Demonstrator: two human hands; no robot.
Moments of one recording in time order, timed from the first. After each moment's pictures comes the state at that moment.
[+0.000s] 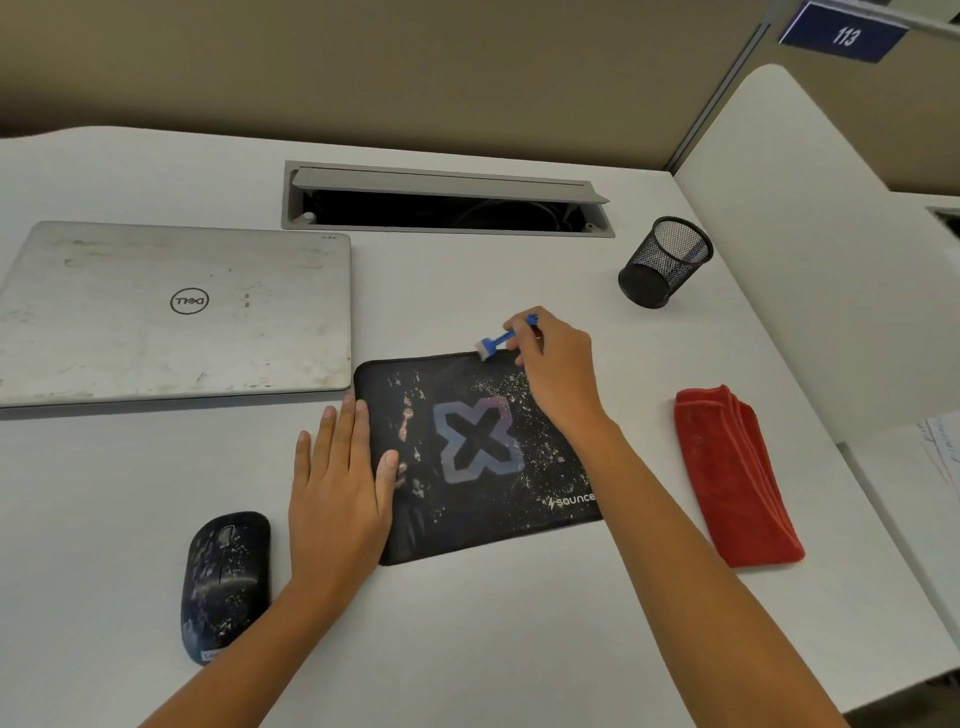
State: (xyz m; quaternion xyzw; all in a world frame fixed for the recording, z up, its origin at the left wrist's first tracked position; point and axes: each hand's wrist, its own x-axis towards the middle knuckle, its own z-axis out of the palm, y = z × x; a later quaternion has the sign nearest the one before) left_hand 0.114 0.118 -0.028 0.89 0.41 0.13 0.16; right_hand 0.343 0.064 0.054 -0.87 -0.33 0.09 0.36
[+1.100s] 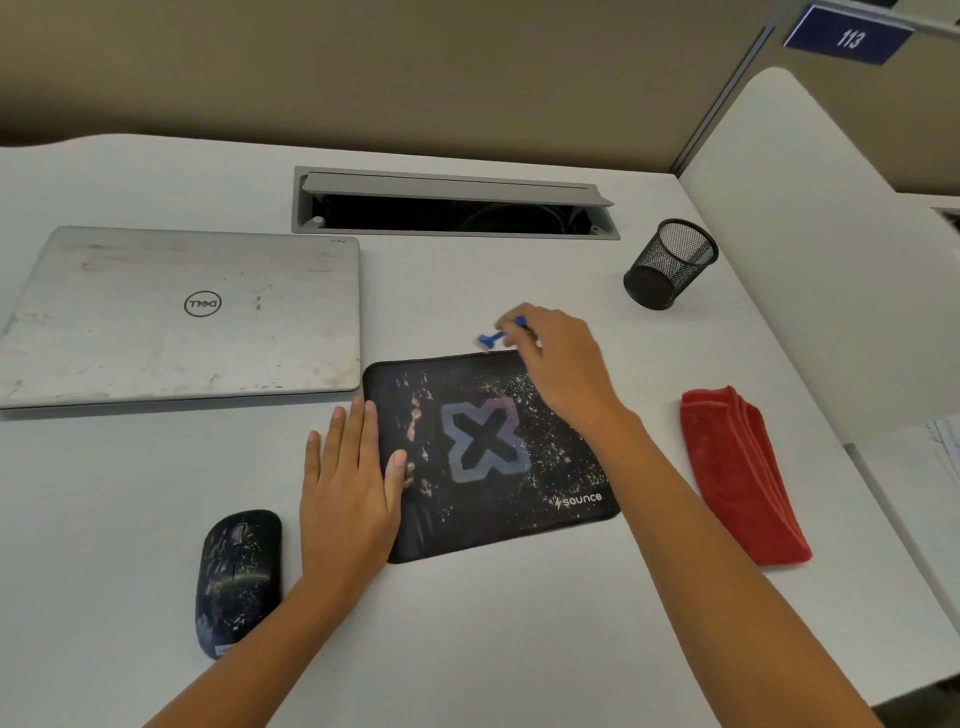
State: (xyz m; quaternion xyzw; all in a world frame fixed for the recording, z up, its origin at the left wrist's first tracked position) left_hand 0.114 0.118 -0.027 0.89 0.41 0.12 0.16; right_hand 0.340 0.063 0.077 -0.86 -0.44 0.08 0.26
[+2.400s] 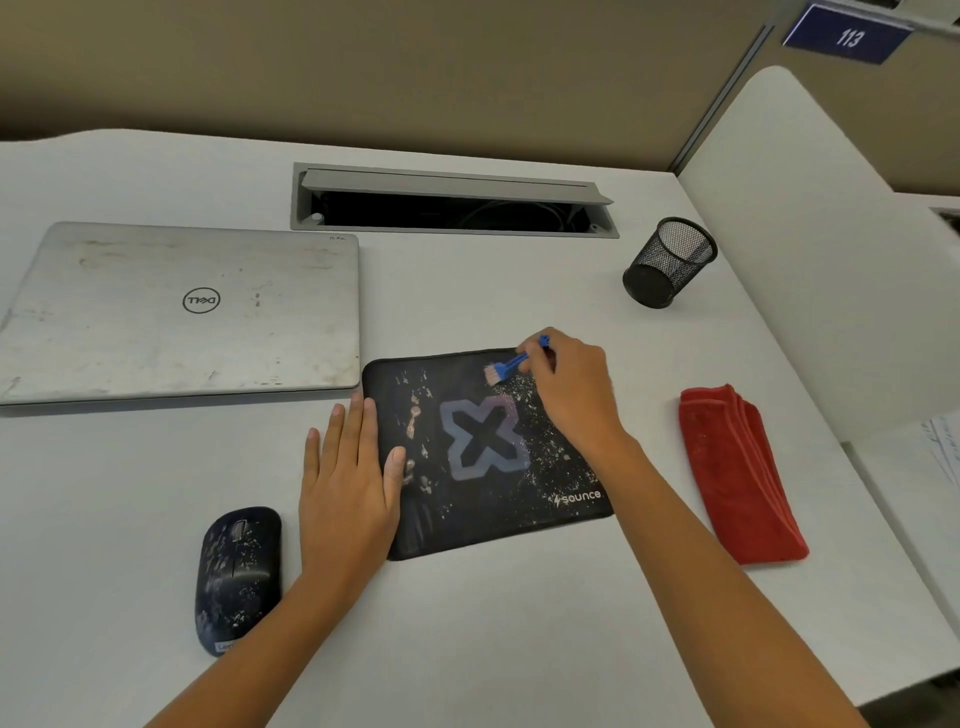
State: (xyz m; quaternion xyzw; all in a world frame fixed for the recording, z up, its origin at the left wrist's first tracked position) left_hand 0.113 0.119 -0.028 0.89 0.41 0.13 0.16; right_hand 0.333 0.044 0.060 -0.90 -0.34 0.08 0.27
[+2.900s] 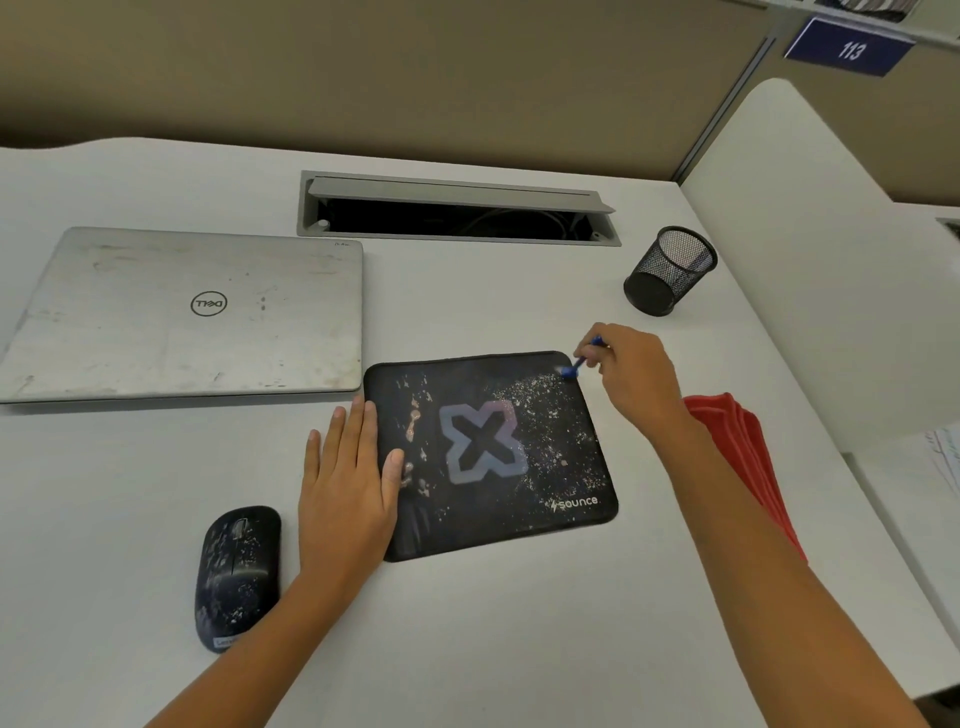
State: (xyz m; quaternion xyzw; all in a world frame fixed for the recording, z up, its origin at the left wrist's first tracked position) left_hand 0.113 0.118 -0.028 0.89 0.41 0.13 0.16; right_hand 0.399 0.014 0.066 -0.91 -0.37 0.05 0.18
